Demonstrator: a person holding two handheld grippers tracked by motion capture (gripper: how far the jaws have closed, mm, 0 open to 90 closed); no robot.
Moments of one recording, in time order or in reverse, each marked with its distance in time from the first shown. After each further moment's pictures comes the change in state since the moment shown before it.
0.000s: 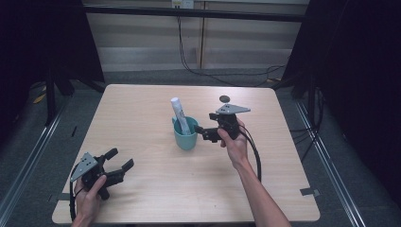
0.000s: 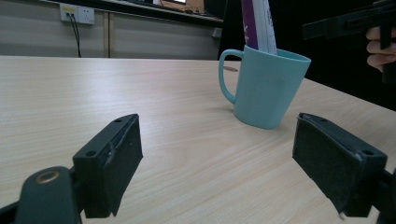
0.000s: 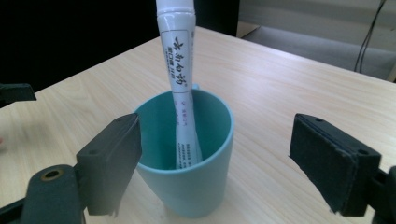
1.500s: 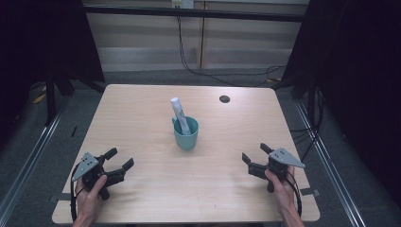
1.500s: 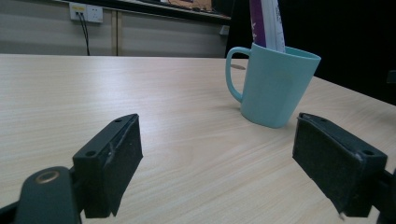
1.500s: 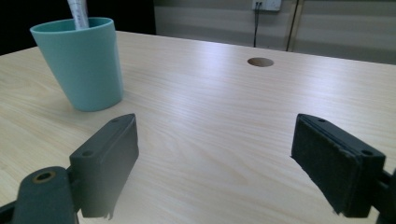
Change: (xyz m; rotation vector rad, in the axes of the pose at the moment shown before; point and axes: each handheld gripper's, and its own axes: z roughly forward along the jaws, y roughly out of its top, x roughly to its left) left arm -0.003 0.000 0.001 0.007 0.037 0.005; right arm -0.028 -0.135 -0.124 -0.171 -0.333 0.024
